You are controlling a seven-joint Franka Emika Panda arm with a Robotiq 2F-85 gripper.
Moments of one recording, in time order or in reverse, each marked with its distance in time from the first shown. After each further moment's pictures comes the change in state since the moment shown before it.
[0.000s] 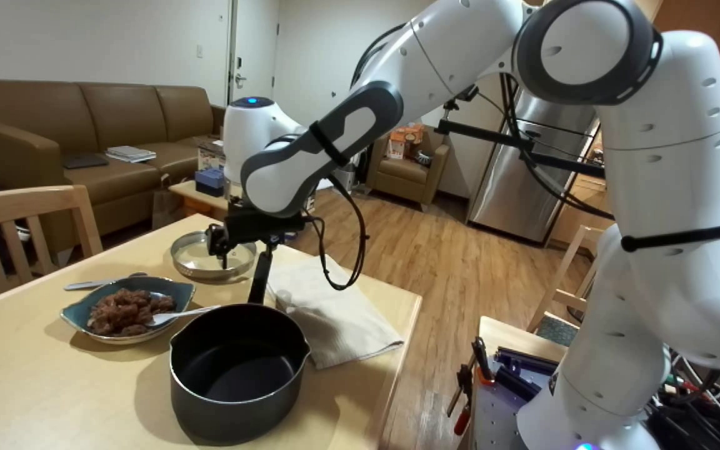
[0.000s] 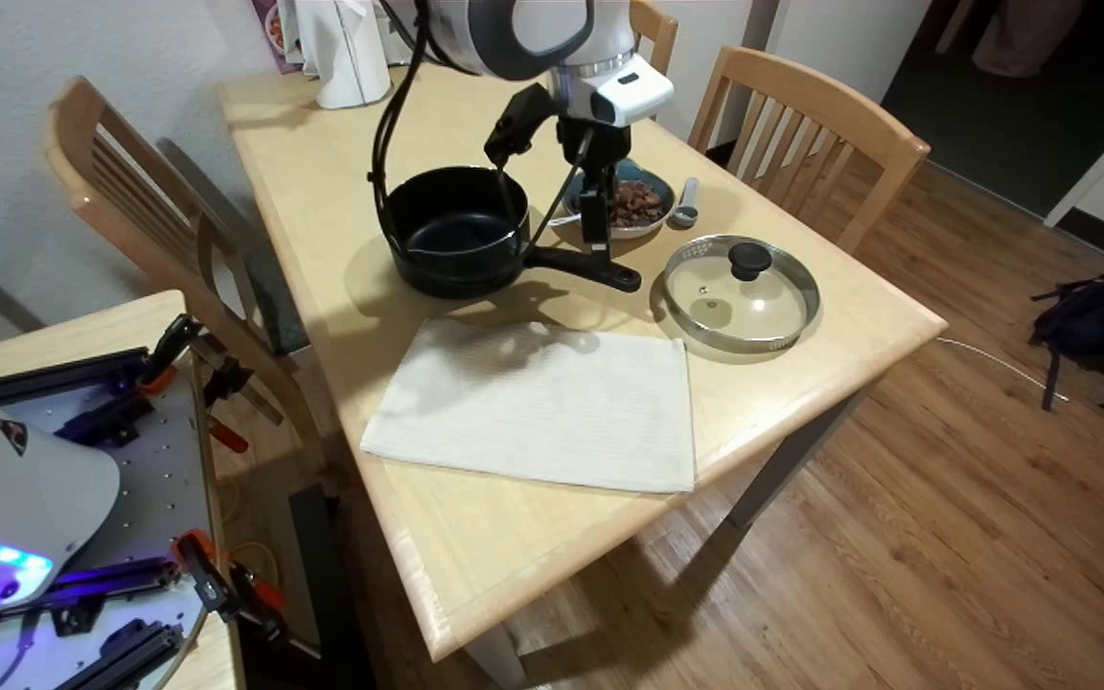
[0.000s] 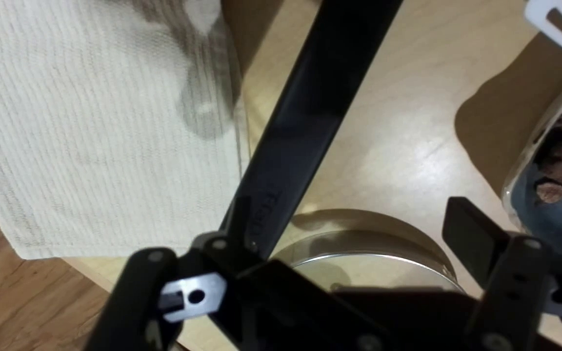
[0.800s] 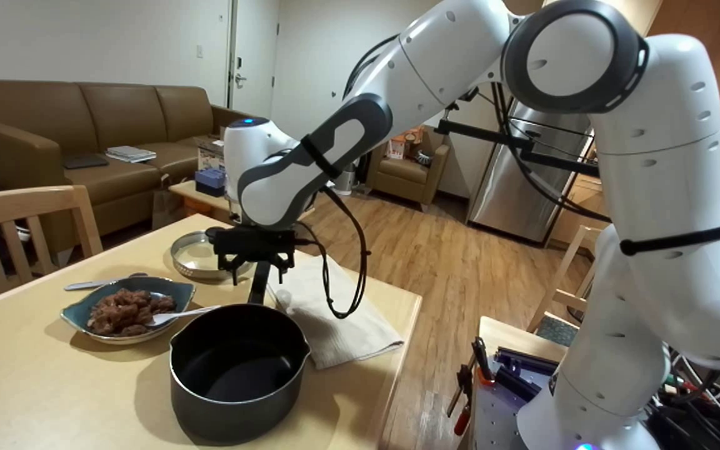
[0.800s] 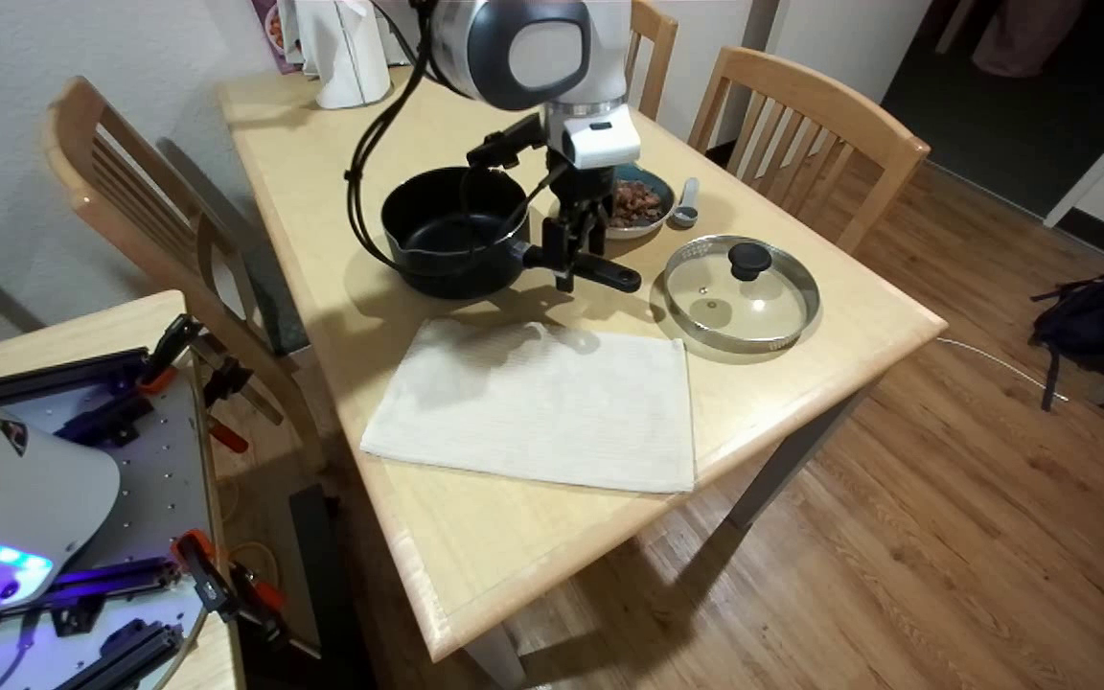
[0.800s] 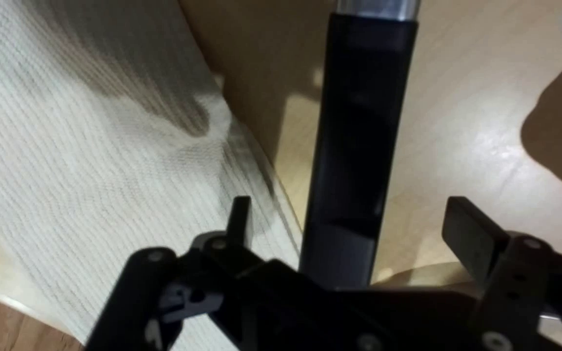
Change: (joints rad) arm 0.034 0.043 -0.035 -0.006 0.087 -0.072 0.275
